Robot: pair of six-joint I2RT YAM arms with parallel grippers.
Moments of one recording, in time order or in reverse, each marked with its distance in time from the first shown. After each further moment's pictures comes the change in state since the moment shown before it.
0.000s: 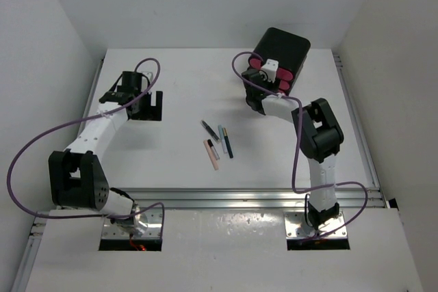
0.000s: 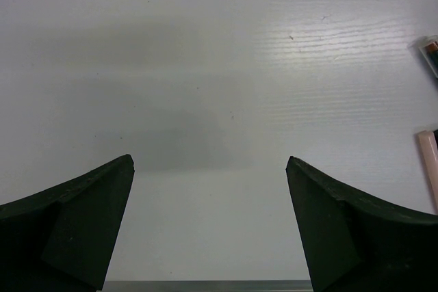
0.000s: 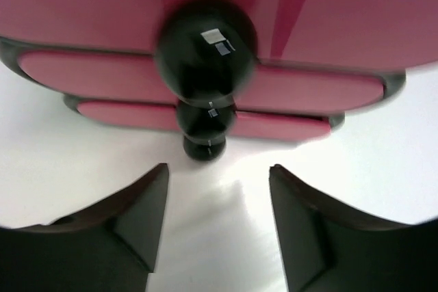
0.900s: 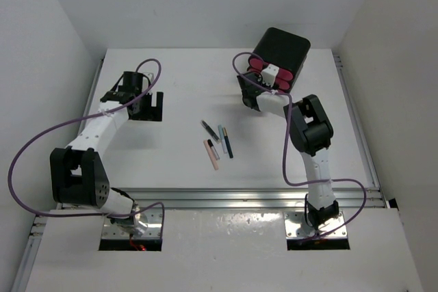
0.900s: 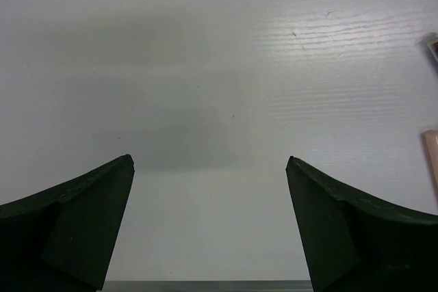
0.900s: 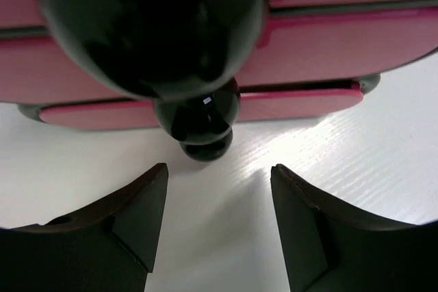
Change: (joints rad) left arm 0.000 0.023 0.000 0.001 -0.001 0.004; right arm -0.006 0.126 0.127 -0.203 0.030 0.271
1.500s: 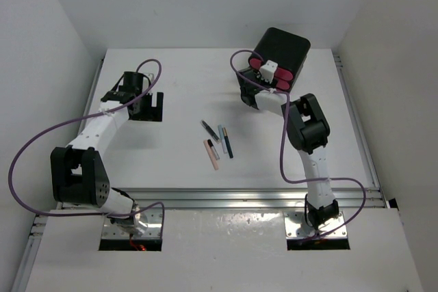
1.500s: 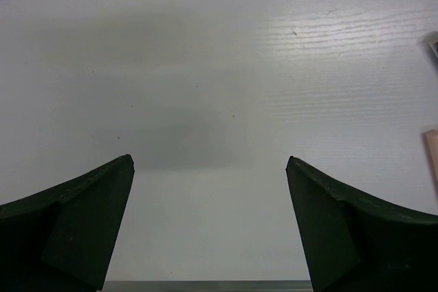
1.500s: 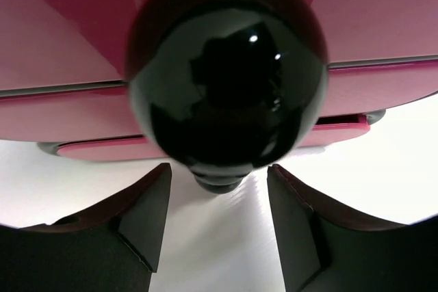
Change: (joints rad) left arm 0.000 0.008 0.000 0.000 0.000 0.000; right arm -0.004 0.044 0.063 0.057 0.055 -0.061
